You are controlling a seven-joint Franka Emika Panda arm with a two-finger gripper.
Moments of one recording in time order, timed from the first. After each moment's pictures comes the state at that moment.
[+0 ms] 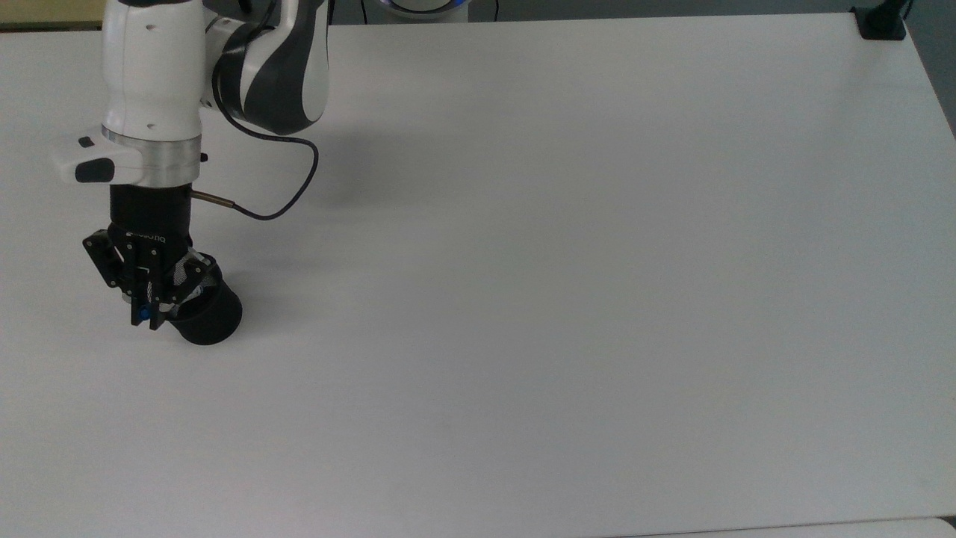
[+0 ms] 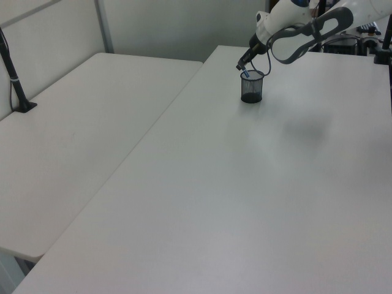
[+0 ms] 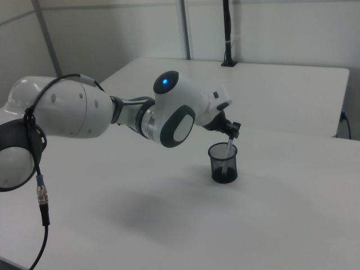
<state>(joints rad) -0.24 0.52 -0.06 -1.65 -0.01 2.88 -0.13</state>
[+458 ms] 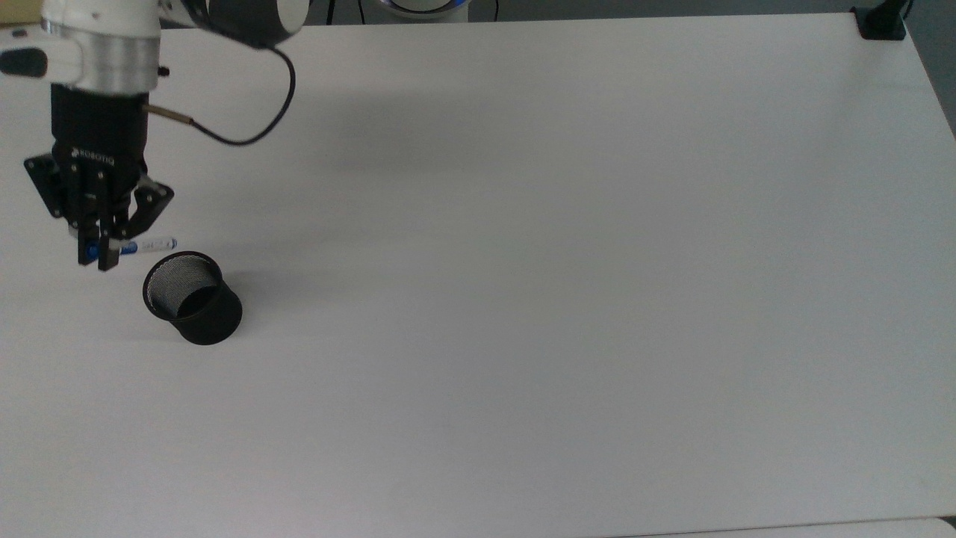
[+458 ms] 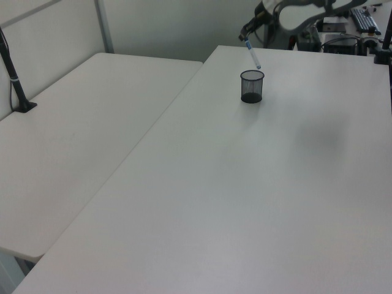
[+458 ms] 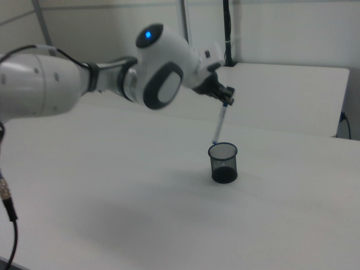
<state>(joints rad) -0.25 0.35 -0.05 -1.62 0.00 2.71 -0.05</state>
